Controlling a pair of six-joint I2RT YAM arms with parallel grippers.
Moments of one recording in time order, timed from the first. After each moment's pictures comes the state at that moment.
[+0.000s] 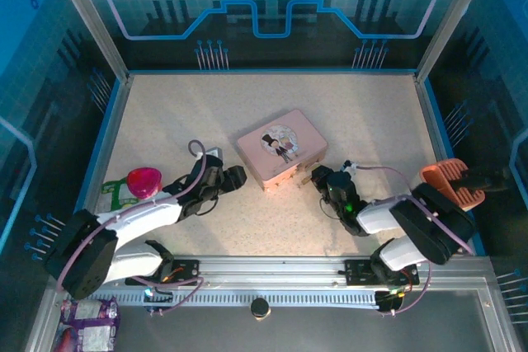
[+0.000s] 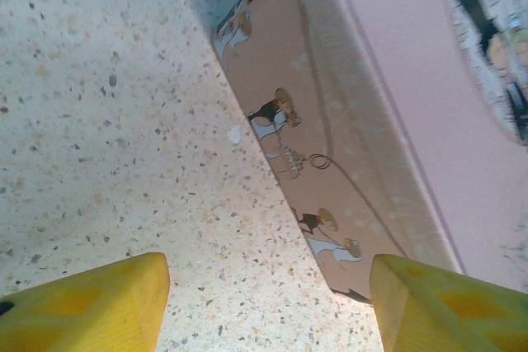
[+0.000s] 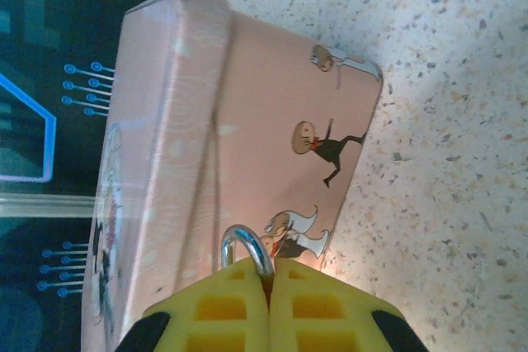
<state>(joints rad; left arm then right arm) -0.57 1.18 0.46 0.02 -0.06 -0.85 0.62 1.41 0.21 0.76 0.30 1.32</state>
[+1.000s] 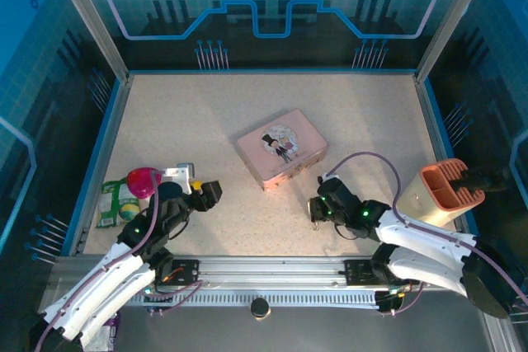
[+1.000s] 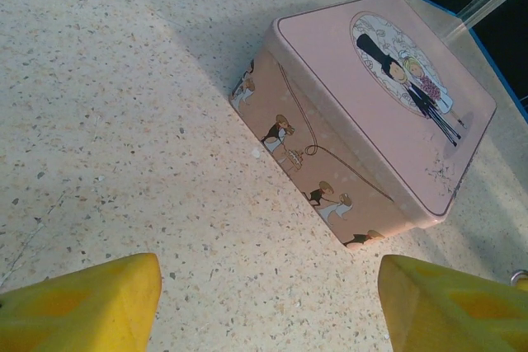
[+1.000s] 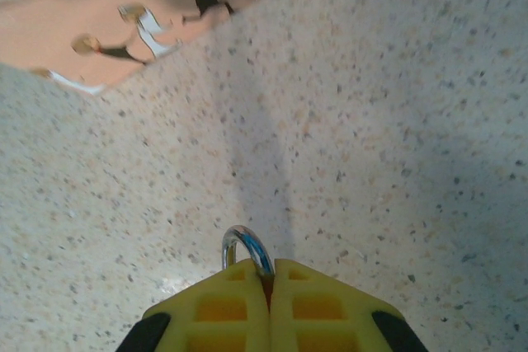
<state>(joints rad) -0.50 0.46 0.26 -0.26 -0.06 -0.60 0.82 1.00 0.40 -0.32 0.13 0.69</state>
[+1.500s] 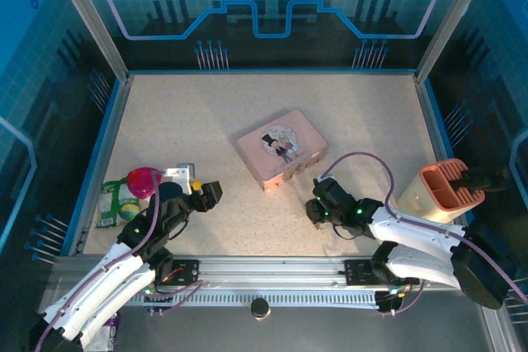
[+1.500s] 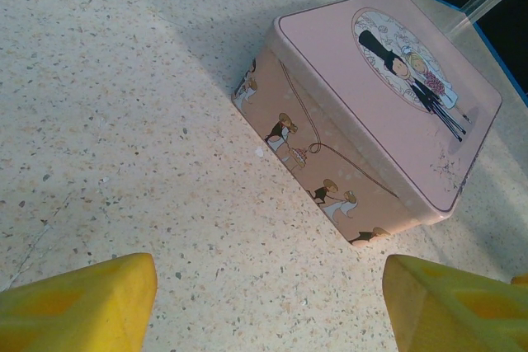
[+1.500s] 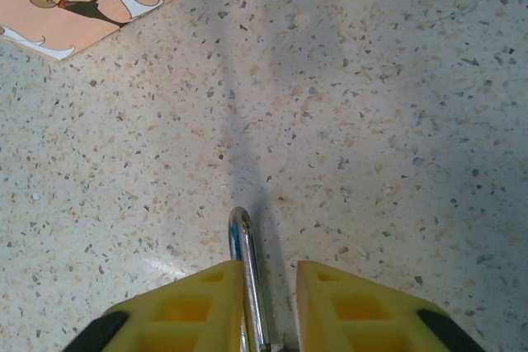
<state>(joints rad) -0.50 0.46 0.26 -0.27 -0.06 -0.58 0.82 1.06 0.41 -0.31 0.13 0.65</state>
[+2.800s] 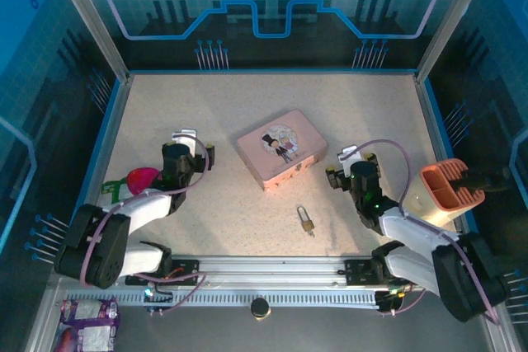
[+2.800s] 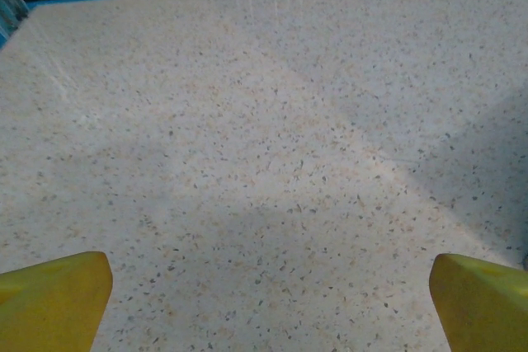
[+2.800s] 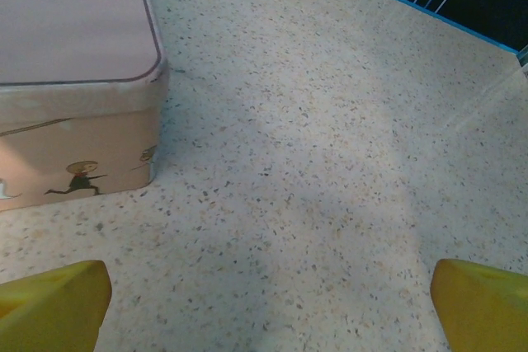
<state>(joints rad) -0.21 1.31 0.39 0.48 -0.25 -0.05 0.37 1.09 0.25 0.35 0.35 -0.18</state>
